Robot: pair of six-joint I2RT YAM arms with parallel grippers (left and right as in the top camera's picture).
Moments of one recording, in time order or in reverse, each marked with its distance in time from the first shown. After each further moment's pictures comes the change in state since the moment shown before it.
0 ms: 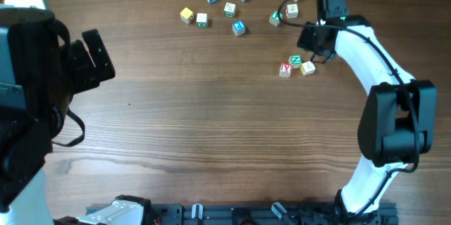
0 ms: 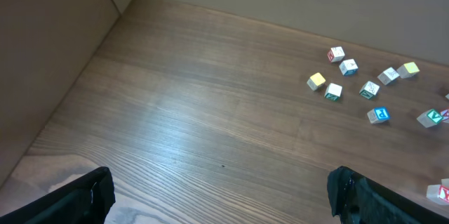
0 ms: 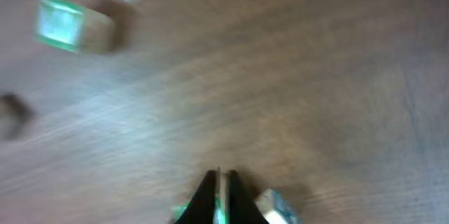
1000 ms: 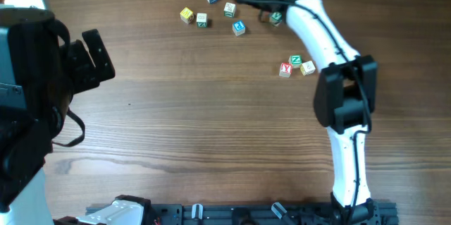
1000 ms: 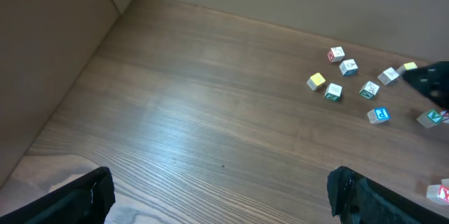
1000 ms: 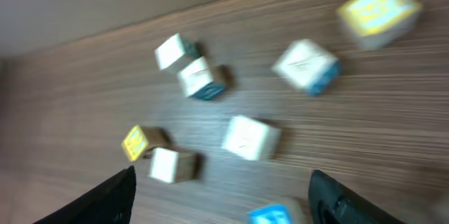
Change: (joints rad) left arm 0.000 0.000 0.000 0.000 0.000 0.000; right arm 0.219 0.408 0.613 0.157 -0.264 0.032
